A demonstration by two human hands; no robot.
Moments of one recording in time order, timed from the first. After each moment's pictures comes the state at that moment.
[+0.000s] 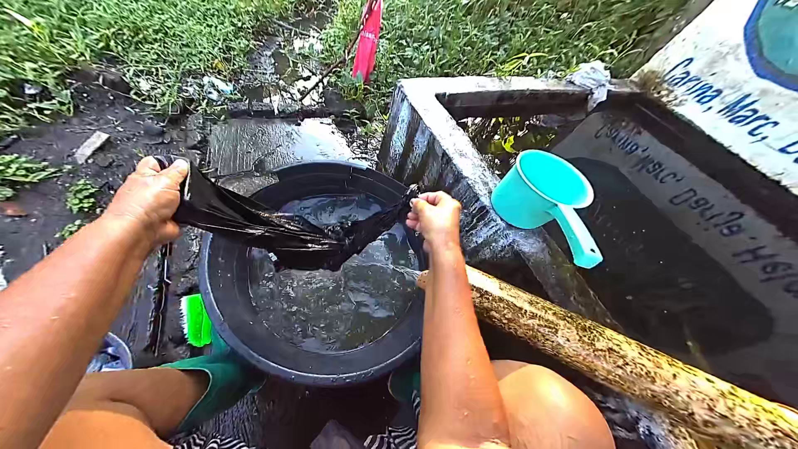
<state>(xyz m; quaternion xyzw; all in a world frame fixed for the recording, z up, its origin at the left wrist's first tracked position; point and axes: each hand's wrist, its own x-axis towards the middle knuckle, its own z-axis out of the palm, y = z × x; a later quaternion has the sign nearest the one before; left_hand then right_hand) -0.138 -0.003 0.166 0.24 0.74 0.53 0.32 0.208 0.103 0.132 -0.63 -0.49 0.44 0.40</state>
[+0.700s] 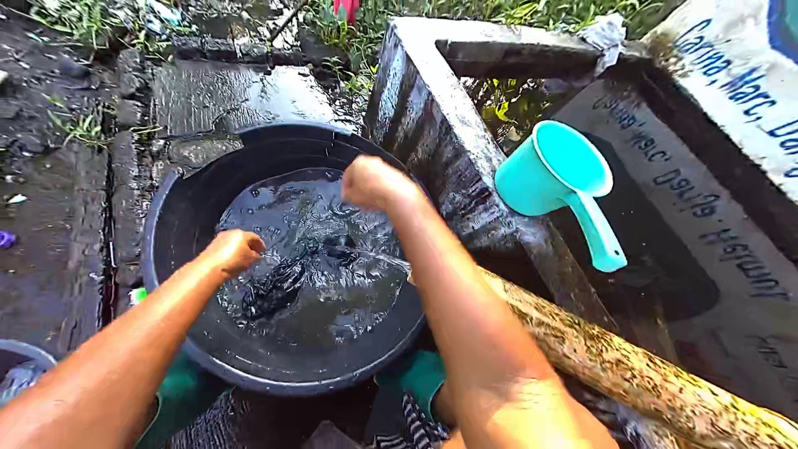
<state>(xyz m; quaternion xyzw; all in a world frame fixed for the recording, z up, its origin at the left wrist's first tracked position) -0.096 0.032 0.003 0.58 0.73 0.03 0.35 0.140 0.163 0.138 -0.48 -0.83 0.28 -0.11</state>
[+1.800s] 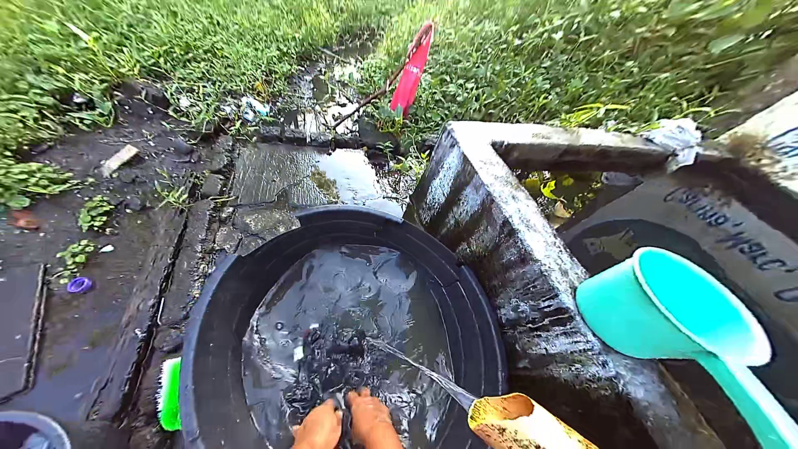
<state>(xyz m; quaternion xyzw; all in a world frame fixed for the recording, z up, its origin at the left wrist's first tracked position) 0.023 -0.030 -0.109 0.41 0.73 -0.08 0.54 0.129 0.030 -0.107 -0.48 -0.70 0.39 -0.35</state>
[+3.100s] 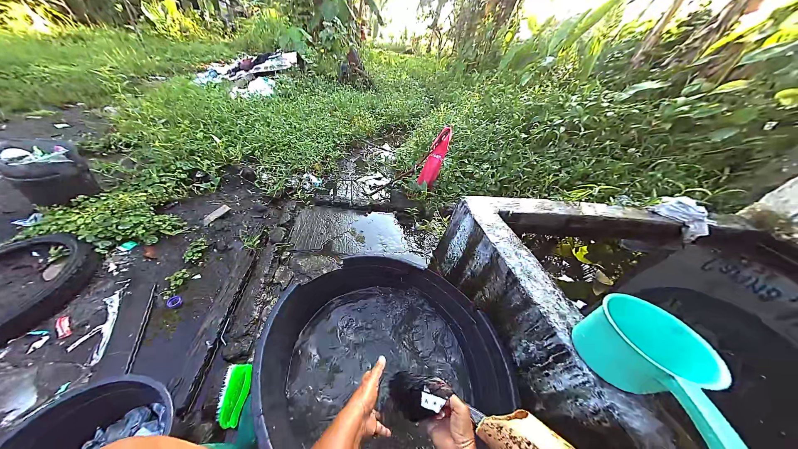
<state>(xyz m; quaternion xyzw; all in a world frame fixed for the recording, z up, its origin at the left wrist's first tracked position) 0.046 0.004 -0.003 -0.01 0.60 0.44 0.67 0.201 0.047 -0.022 -0.50 -0.16 0.72 0.46</state>
